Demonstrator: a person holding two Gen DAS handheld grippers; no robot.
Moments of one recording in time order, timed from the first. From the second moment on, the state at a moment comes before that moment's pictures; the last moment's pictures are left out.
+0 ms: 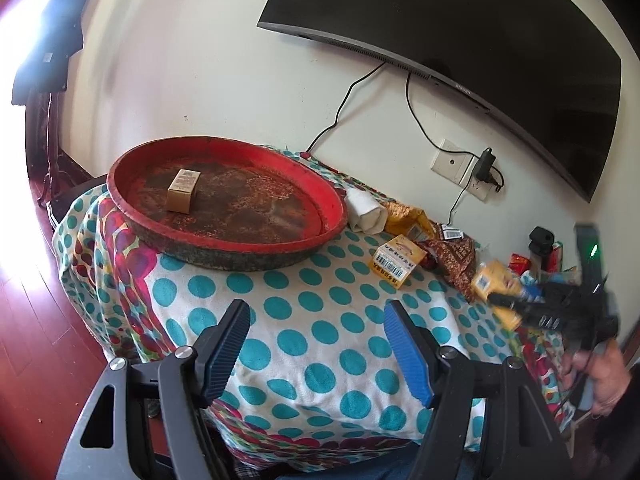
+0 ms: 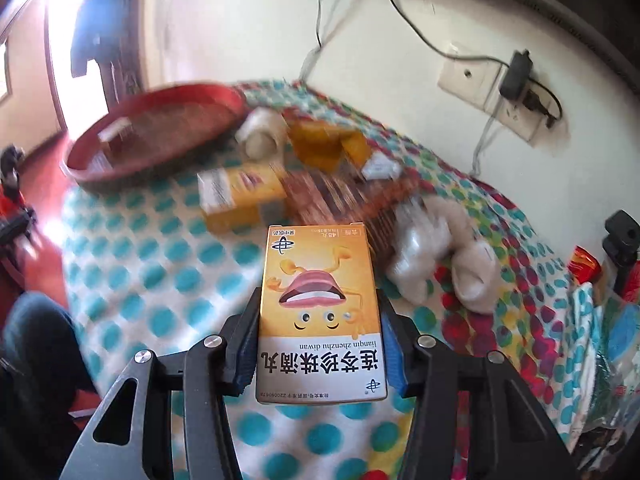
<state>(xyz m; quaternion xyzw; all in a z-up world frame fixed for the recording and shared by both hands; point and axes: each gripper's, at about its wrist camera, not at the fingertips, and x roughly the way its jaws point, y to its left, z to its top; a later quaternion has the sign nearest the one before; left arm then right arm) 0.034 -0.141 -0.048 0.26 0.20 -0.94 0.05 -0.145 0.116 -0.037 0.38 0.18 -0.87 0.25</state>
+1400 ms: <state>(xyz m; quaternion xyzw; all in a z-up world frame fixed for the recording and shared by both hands) 0.043 -0.210 -0.048 0.25 0.26 -0.92 0.13 -0.207 -0.204 -0.091 0.40 0.22 -0.82 0.35</state>
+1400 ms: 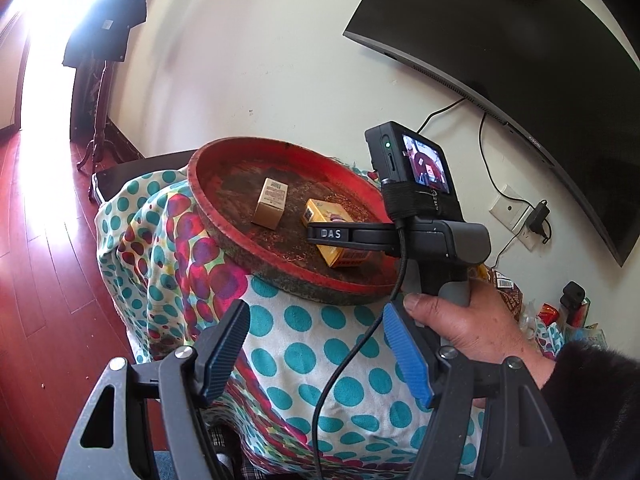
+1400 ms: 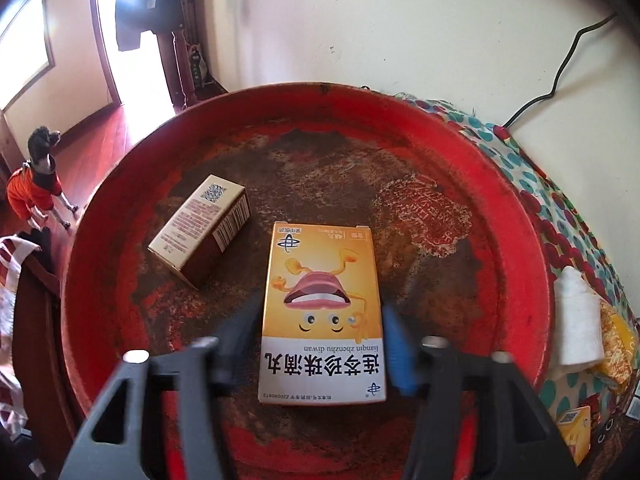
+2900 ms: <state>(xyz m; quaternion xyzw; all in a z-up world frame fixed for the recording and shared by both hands) -0.158 -0.036 -0.064 0.40 -0.04 -0.91 -0.05 -0.166 0.224 -0.072 0.34 -0.03 -0.94 0.03</state>
